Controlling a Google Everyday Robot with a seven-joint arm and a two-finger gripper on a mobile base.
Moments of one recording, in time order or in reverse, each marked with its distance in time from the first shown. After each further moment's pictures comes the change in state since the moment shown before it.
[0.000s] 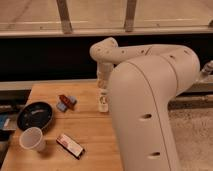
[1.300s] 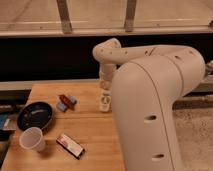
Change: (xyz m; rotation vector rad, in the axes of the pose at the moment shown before) arm 0.003 -0.010 0.003 0.001 -0.001 0.016
